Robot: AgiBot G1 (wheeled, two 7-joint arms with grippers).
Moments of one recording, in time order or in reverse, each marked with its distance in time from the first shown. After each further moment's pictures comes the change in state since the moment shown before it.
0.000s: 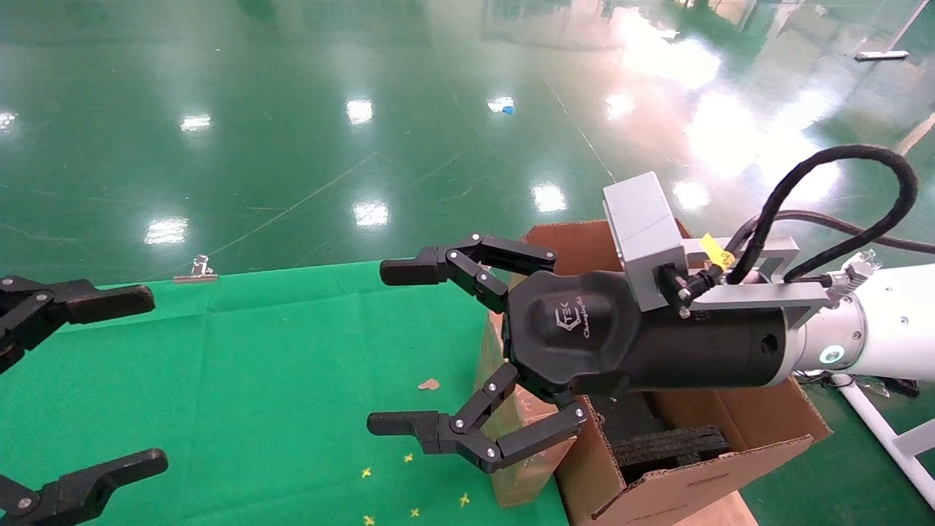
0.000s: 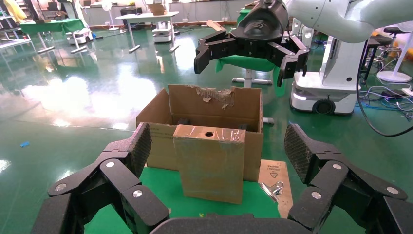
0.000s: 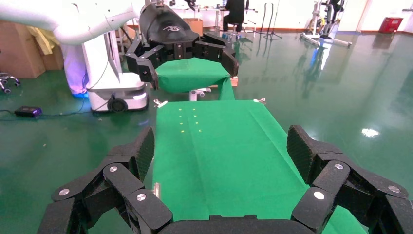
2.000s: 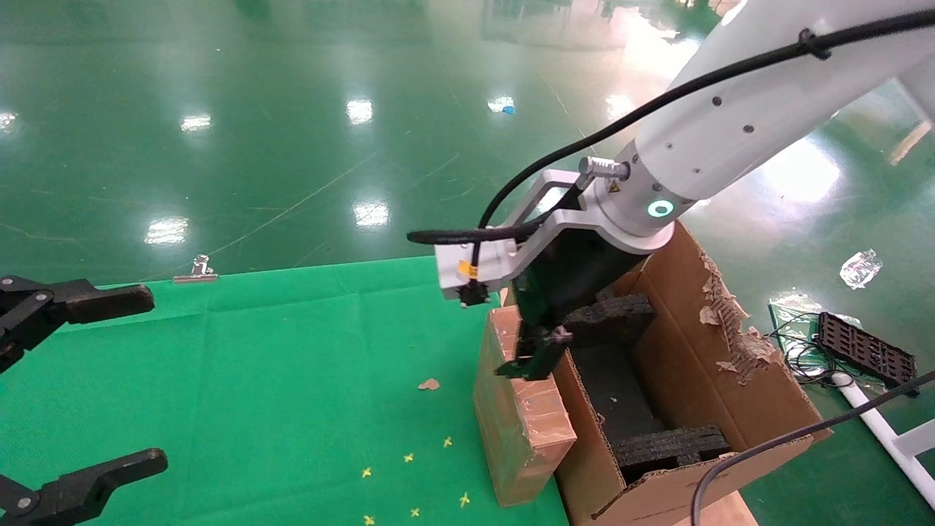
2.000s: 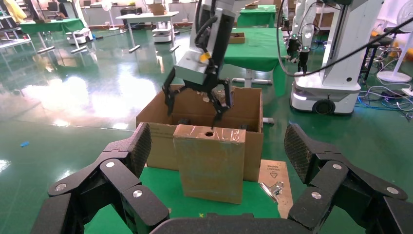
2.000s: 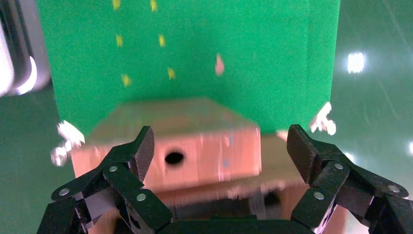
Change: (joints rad) left arm -0.001 -0.001 0.002 0.001 -0.001 0.000 0.001; right arm 0.990 -0.289 -1.022 0.071 -0.845 -0.083 0.518
